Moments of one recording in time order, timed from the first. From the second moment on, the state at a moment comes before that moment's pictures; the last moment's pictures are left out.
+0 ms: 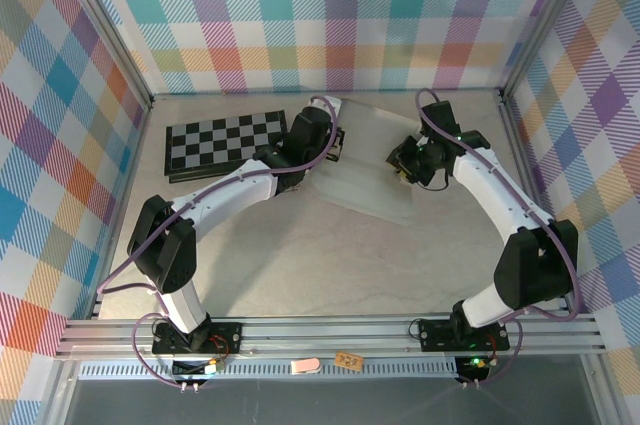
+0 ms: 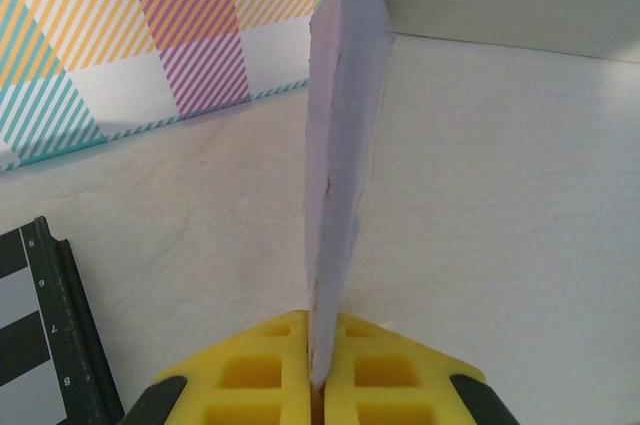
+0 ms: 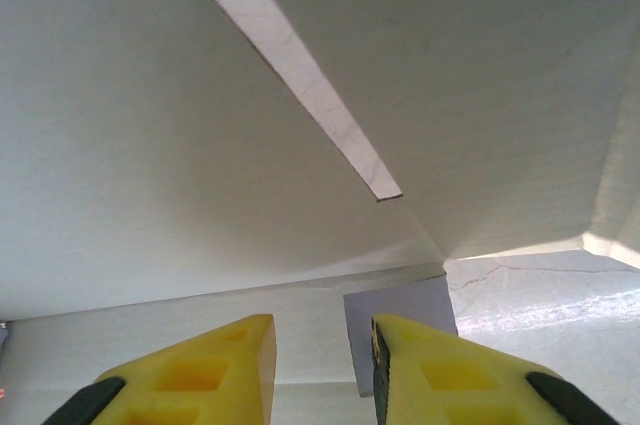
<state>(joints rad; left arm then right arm) -0.72 1.73 1.42 -0.14 -0.27 -0.15 0.28 1.51 1.29 -0.79 -0.29 0.91</state>
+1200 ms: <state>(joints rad) -0.39 2.01 1.81 -0.46 0.37 -0.48 -0.20 1.63 1.50 -0.38 -1.00 0.94</state>
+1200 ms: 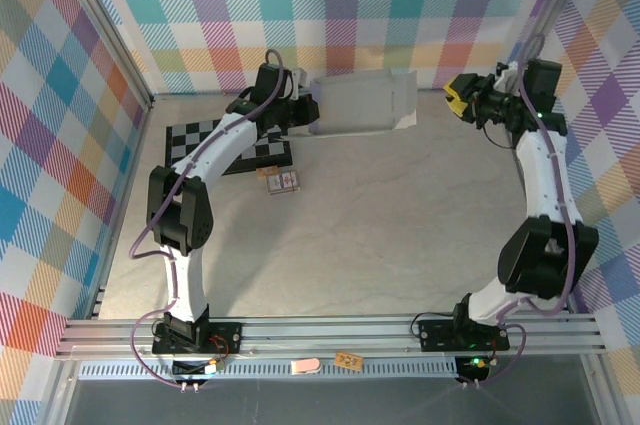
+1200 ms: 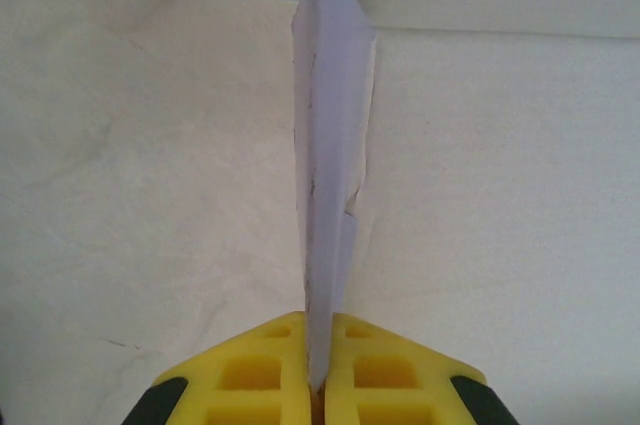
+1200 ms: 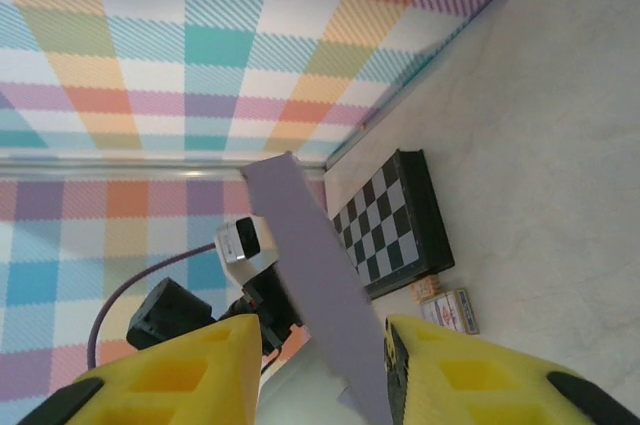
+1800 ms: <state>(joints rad) -0.39 2.02 1.82 -0.48 0.47 -0.53 -0.08 1.75 1.56 -0.37 -1.20 0.83</state>
